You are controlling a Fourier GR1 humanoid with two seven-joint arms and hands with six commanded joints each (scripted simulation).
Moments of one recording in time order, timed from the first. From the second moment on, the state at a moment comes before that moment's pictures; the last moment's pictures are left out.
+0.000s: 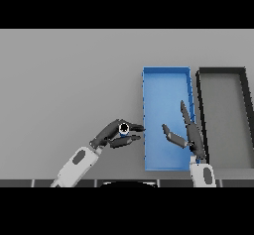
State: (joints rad) left arm -0.21 0.14 -0.60 -1.50 0.09 -0.10 -0.18; right arm 0.16 -0.12 0.12 -1.75 0.18 0.05 -0.04
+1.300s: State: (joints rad) left arm -0.23 0.12 -0.59 -1.60 0.03 -0.17 -0.03; right arm -0.02 -0.38 0.15 -2.02 -0.33 0.45 0.12
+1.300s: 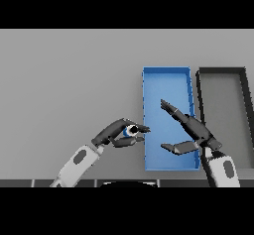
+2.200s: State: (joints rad) left arm -0.23 0.11 -0.55 -1.60 0.04 -0.25 -0.02; right arm -0.45 -0.21 0.39 -1.86 -0.29 0.54 0.35
